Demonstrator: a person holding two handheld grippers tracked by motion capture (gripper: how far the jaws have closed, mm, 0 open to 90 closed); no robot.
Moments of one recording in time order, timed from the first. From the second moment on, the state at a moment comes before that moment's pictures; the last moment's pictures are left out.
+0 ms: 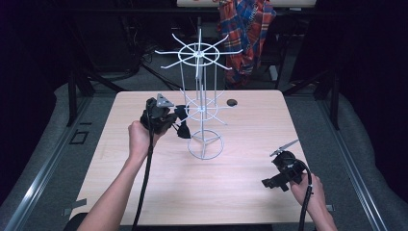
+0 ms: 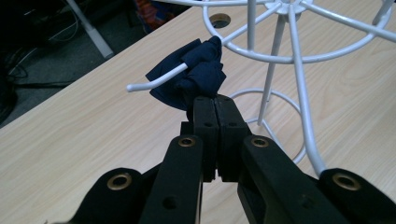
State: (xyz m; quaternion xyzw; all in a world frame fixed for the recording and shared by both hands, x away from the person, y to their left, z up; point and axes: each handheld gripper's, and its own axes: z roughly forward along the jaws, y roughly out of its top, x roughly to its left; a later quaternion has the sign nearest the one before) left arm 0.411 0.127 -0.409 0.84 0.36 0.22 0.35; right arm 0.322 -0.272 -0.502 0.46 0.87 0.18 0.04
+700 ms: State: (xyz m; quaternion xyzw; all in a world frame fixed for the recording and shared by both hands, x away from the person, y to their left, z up) left arm 0.417 0.141 -0.416 0.83 0.35 0.19 0.38; right arm 0.323 -0.271 -0.502 0.46 0.87 0.18 0.04
